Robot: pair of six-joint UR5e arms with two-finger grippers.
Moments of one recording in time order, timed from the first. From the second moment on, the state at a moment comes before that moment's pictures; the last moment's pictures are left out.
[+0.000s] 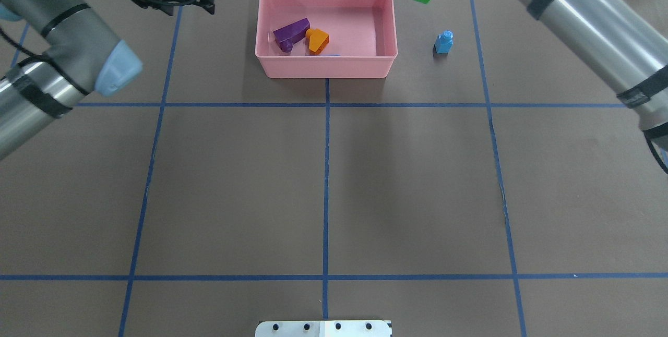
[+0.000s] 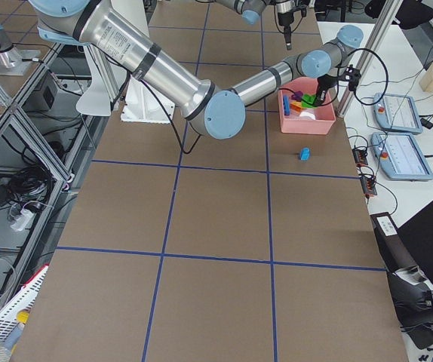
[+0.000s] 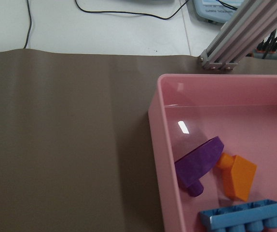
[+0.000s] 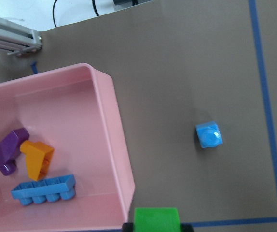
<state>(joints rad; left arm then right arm) -1.03 -2.15 -1.52 -1.97 -2.14 -0.85 1.07 -0.50 0.95 -1.36 2.33 1.05</state>
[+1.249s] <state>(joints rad) -1.11 -1.72 -1.85 -1.85 -2.18 -0.60 1.02 -0.50 0.71 -1.07 2.18 0.98</state>
